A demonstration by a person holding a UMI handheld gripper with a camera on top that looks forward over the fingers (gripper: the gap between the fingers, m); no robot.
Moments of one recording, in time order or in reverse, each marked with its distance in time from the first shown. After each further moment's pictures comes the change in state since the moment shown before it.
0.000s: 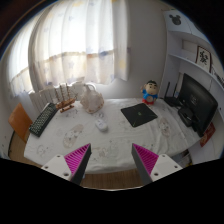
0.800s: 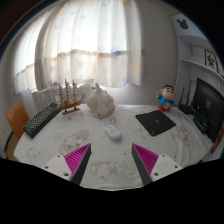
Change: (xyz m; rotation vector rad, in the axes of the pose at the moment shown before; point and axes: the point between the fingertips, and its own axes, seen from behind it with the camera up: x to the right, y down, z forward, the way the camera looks) arm -0.061 0.016 0.135 0.154 -0.062 -0.051
